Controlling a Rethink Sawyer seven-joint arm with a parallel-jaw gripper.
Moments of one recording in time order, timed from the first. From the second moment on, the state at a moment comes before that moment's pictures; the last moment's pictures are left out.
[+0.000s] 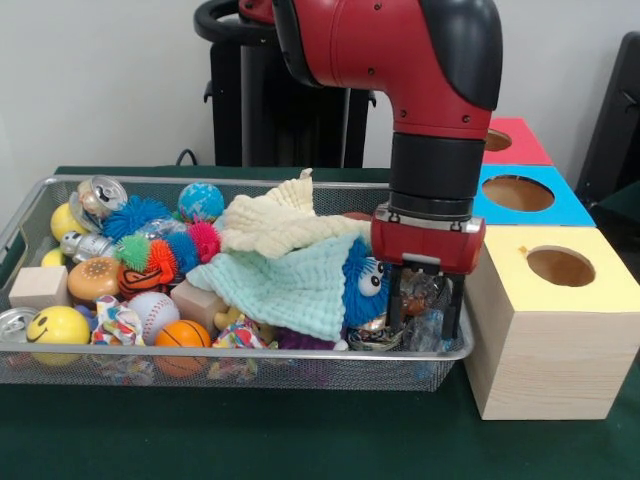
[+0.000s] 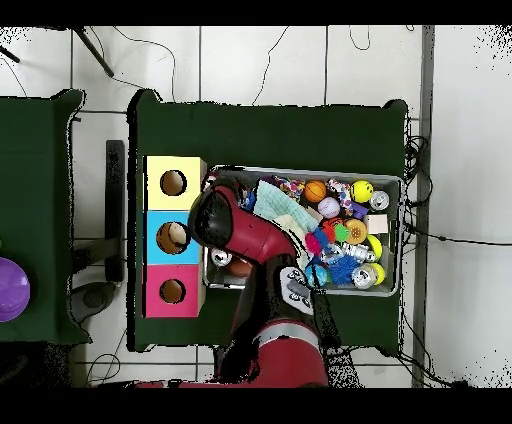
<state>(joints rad) -0.07 -0.46 -0.02 1.70 0.40 -0.05 1.66</state>
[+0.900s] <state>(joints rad) -0.08 -0.46 -0.02 1.69 0.40 -0.05 1.66</state>
